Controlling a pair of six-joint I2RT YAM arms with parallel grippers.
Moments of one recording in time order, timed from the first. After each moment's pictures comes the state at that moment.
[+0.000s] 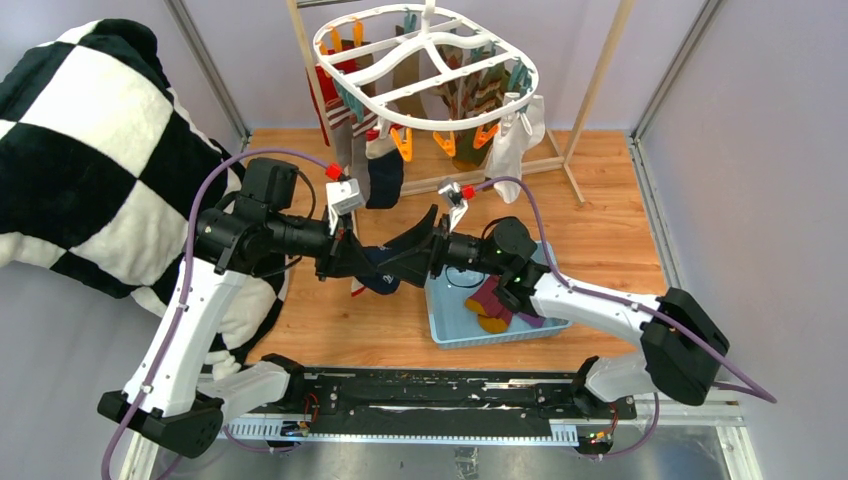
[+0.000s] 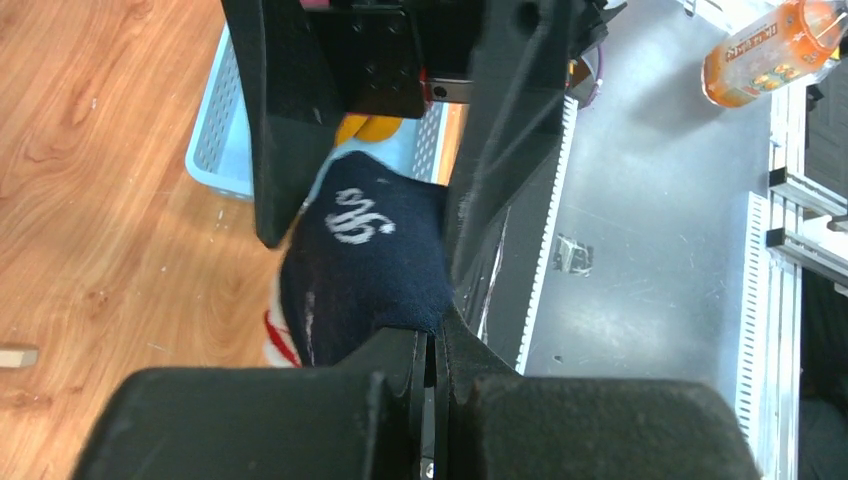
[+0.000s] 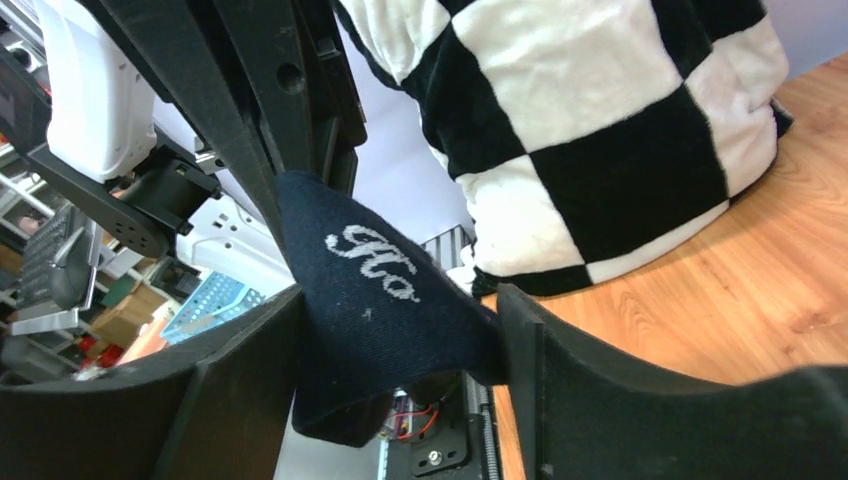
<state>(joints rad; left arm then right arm) -0.37 1.08 1.43 -1.18 0.94 0.35 0.91 1.33 0.79 0.82 -0.53 0.69</state>
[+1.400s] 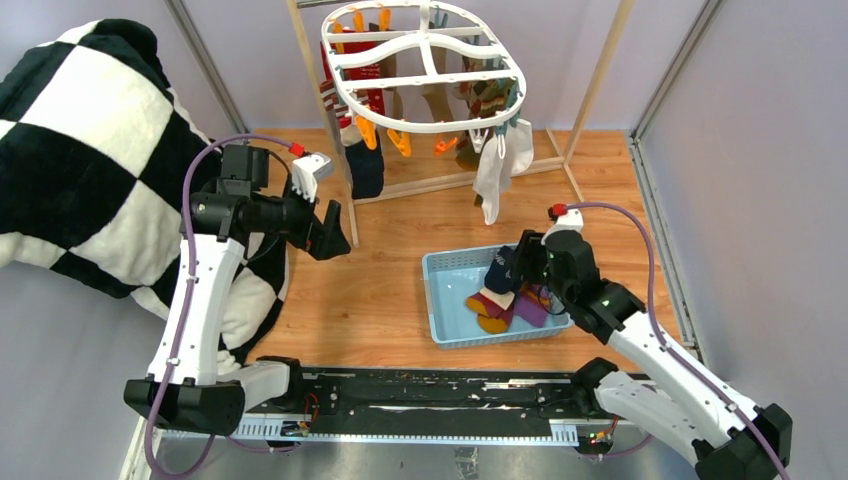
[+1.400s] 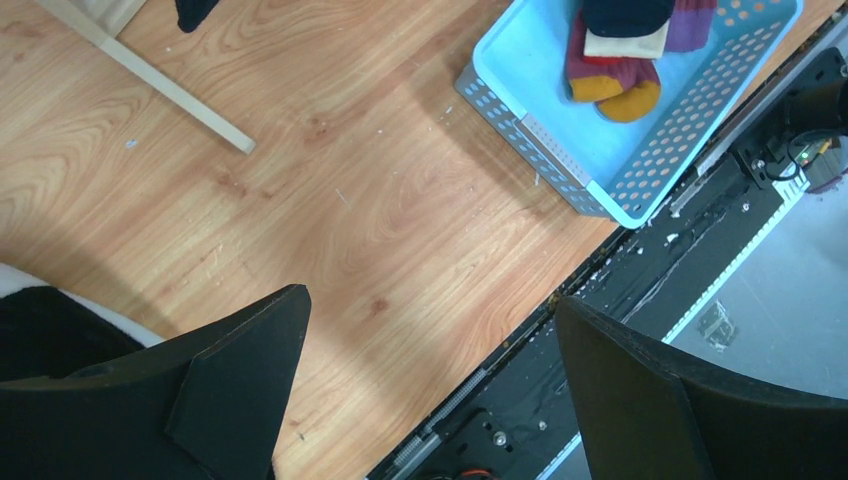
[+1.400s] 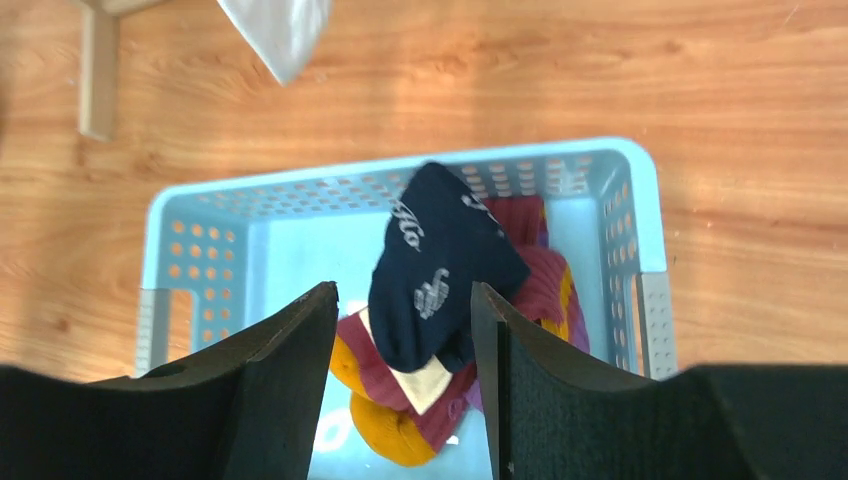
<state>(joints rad) -0.09 1.17 1.42 -1.18 0.63 0.32 0.59 0.81 0.63 -0.37 0.27 0.47</state>
